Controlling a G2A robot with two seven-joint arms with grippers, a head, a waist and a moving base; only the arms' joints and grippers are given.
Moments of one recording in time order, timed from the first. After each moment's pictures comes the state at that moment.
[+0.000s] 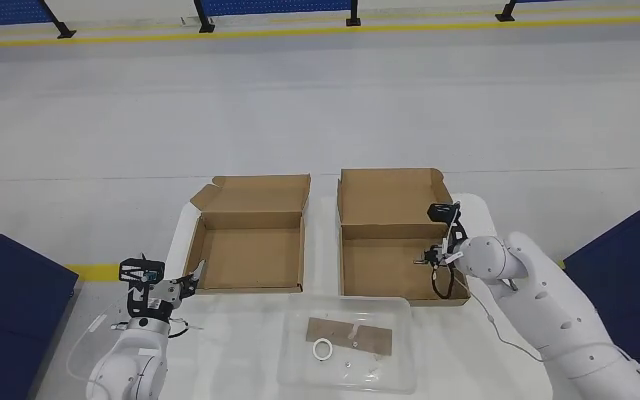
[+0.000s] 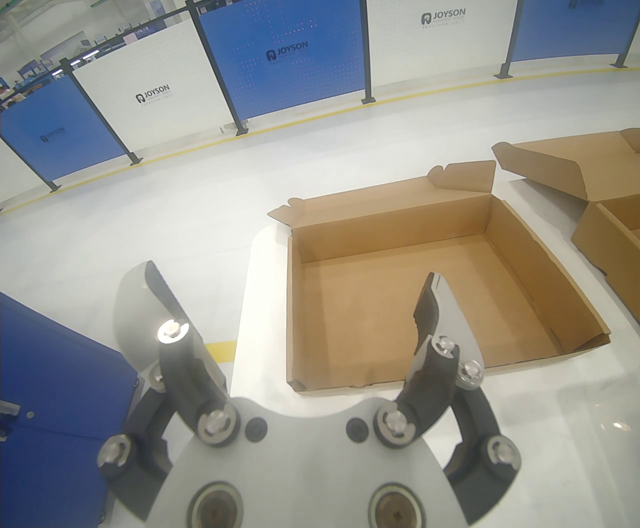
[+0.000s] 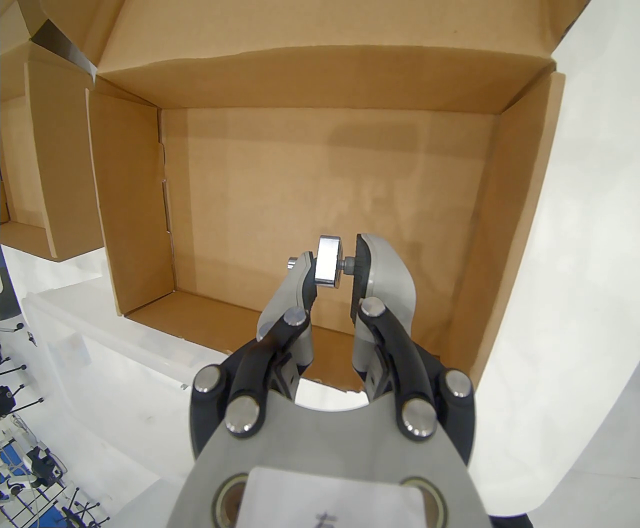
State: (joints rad) left arm 1.73 -1.15 -1.60 -1.80 1.33 0.00 0.00; right arm -1.03 -0.88 1.05 -1.52 -0.56 0.31 1.03
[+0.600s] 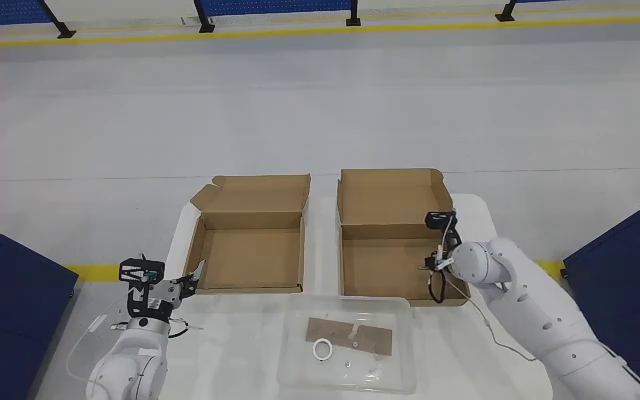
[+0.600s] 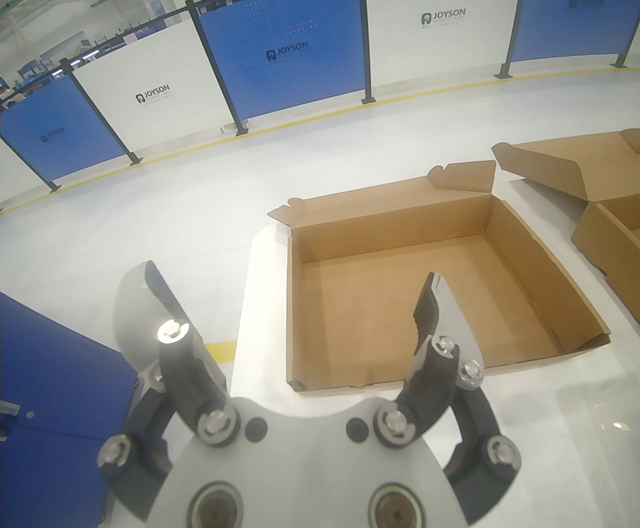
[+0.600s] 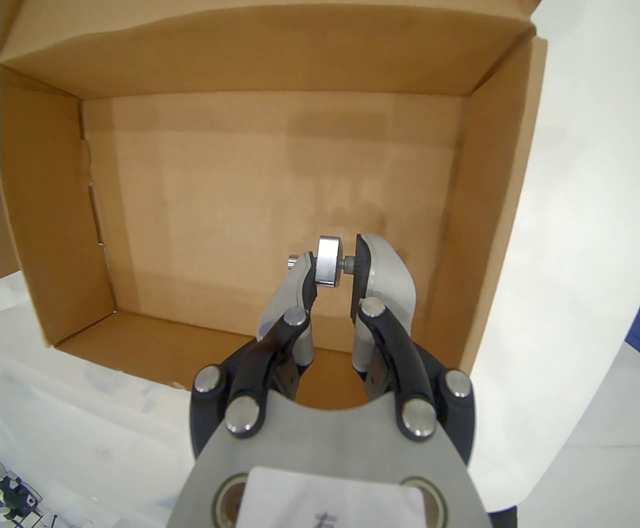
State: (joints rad) left arm 1.73 -1.15 -1.60 -1.80 1.33 0.00 0.00; right arm -0.99 -0.91 0.96 -1.43 -0.68 0.36 1.02
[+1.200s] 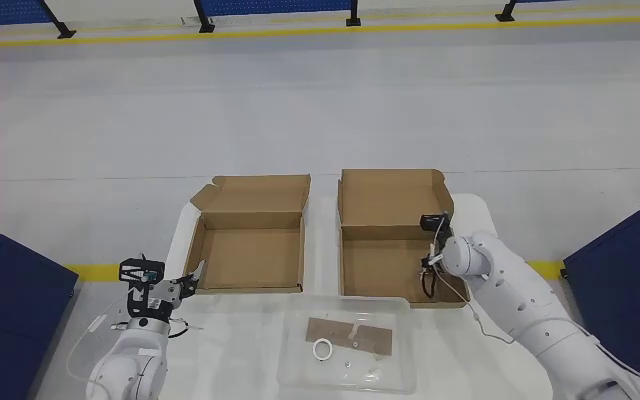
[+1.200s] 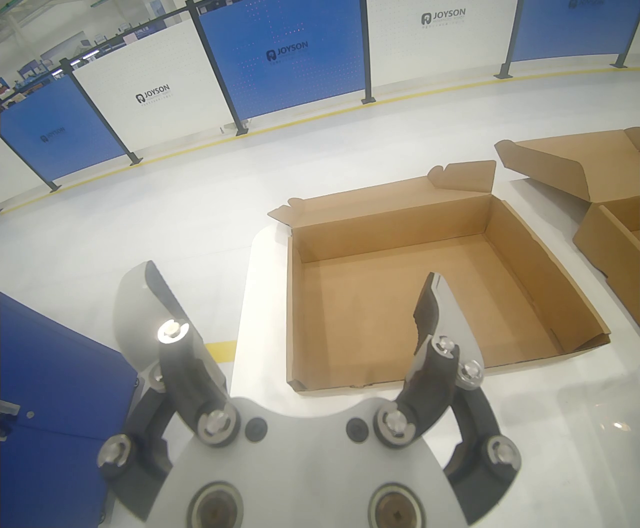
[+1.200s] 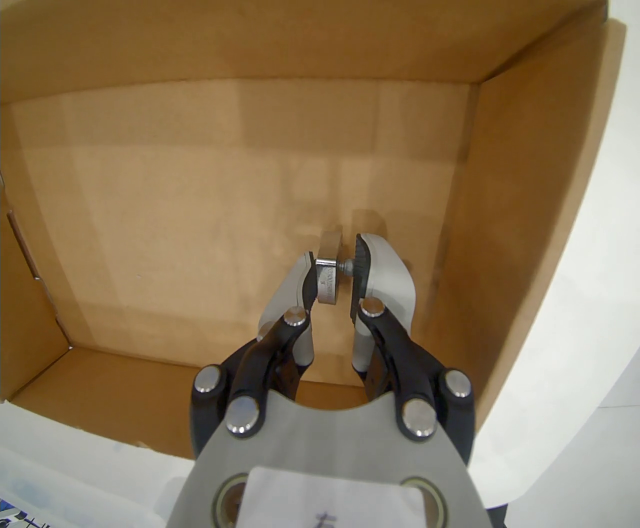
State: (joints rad) left arm 1.73 -1.15 -1.60 -1.80 1.33 0.00 0.00; right arm -0.87 -0.99 0.85 -1.20 -0.68 0.35 1.01
